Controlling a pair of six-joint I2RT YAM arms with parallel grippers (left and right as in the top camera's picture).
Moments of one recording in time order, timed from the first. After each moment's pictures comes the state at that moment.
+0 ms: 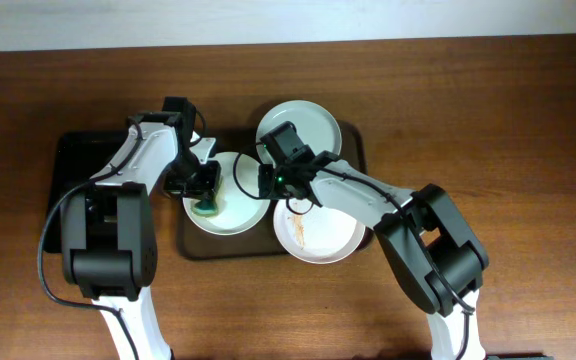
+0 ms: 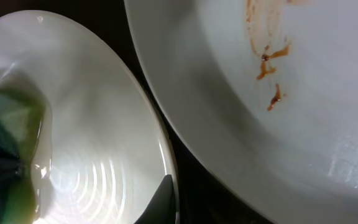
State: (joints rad) left arm -0.09 2.11 1.48 -1.01 0.20 0.05; right arm 0.62 2.12 1.39 -0.34 -0.16 0.61
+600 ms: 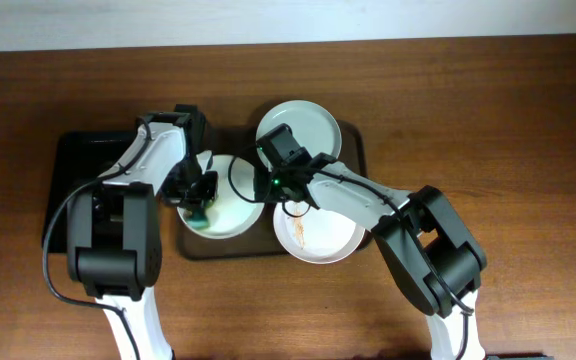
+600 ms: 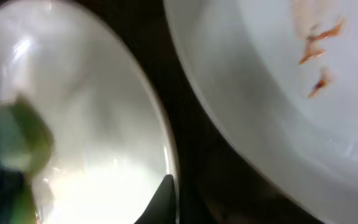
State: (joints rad) left arm -0.12 2.11 1.49 -1.10 0.02 -0.07; right arm 0.64 2.12 1.39 -0.34 -0.19 0.61
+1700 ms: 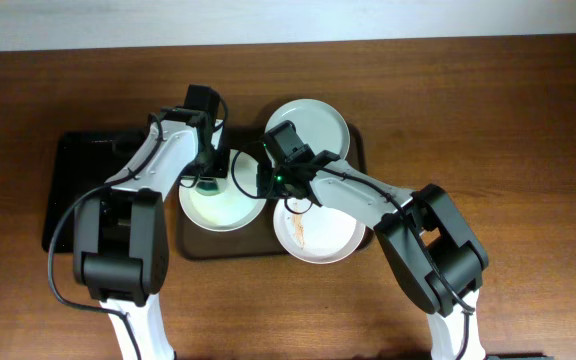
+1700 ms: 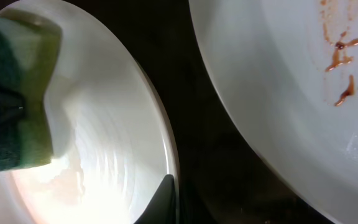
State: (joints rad) left arm -0.18 2.08 1.52 -0.87 -0.05 -0.07; right arm 0.62 2.12 1.40 -0.33 -0.19 0.62
